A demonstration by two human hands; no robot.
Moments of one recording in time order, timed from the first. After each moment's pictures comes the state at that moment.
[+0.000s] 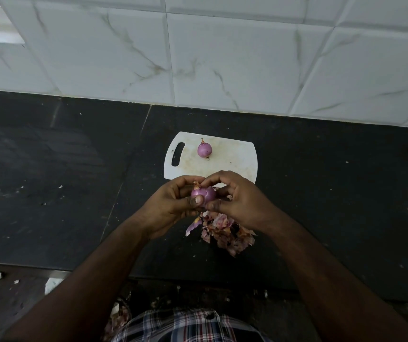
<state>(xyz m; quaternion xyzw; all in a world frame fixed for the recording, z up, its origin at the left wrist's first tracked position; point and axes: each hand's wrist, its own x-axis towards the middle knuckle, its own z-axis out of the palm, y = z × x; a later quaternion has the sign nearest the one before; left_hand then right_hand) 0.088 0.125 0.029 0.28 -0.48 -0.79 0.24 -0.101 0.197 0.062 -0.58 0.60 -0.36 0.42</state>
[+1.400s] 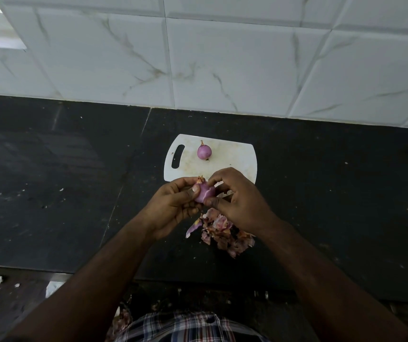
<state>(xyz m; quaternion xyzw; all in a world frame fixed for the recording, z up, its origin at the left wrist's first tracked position) 0.081 0.128 0.035 0.32 -0.41 -0.81 0.26 -0.099 0.196 0.049 -0.65 0.58 -0.41 0.26</state>
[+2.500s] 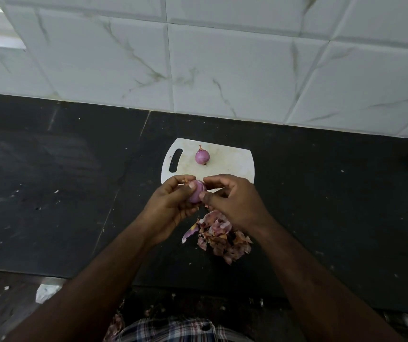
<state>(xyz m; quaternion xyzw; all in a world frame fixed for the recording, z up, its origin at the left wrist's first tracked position) 0.073 0.130 0.042 0.35 -0.37 -0.80 0.32 -0.092 0.191 0.070 -0.53 0.67 -0.38 0.35</state>
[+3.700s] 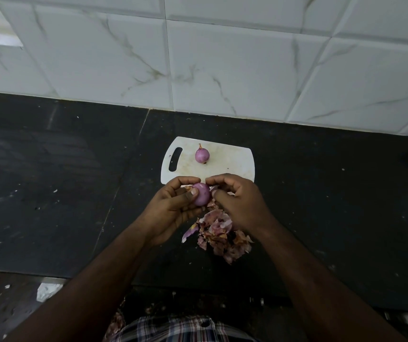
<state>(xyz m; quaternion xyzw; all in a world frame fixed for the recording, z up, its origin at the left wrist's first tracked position) 0.073 0.131 0.037 0.31 -0.36 -0.82 0.31 -0.099 0.192 0.060 -0.53 0.66 -0.42 0.33</state>
